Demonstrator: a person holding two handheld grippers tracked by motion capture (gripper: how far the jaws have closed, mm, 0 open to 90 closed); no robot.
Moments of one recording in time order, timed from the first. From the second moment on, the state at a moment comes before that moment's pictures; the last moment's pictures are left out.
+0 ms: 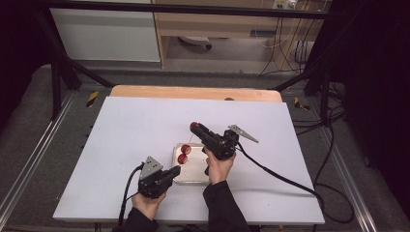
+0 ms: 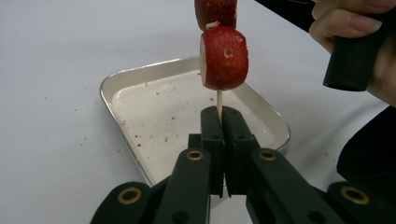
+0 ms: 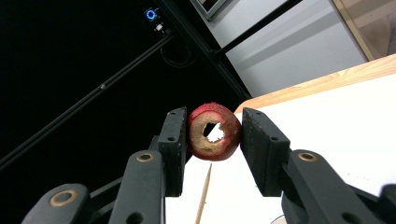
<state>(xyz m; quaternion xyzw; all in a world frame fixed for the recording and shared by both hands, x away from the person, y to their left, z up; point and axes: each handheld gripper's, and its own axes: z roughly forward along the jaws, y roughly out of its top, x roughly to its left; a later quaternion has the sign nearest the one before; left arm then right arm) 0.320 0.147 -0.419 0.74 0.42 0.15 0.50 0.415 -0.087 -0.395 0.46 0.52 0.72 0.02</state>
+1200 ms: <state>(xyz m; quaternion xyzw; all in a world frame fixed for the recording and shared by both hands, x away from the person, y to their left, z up) 0.333 0.138 -0.419 0.72 0.44 0.15 0.52 0.402 -0.076 -0.410 0.46 0.54 0.71 -0.02</state>
